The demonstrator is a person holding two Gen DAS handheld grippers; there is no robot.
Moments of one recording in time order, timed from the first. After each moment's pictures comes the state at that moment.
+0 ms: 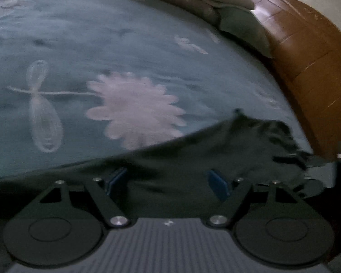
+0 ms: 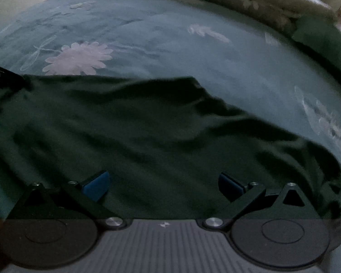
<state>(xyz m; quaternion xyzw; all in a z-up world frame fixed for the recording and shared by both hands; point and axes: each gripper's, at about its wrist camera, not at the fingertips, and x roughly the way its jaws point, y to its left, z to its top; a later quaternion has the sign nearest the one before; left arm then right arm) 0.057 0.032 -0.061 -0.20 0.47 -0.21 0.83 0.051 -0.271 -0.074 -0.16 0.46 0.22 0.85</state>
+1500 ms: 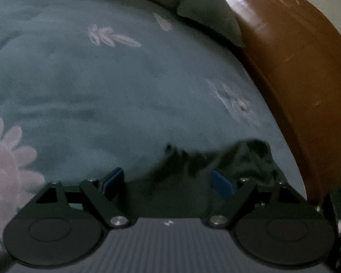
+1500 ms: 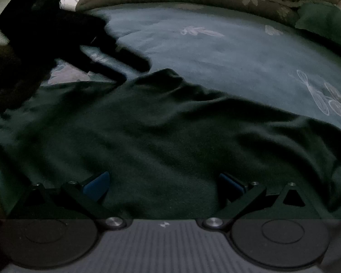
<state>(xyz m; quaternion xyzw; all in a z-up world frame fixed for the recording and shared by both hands) 0.167 -0.106 -0.064 -0.18 0.47 -0.25 0.83 0.063 -0.335 -0.090 -0.09 0.43 0.29 0.85</state>
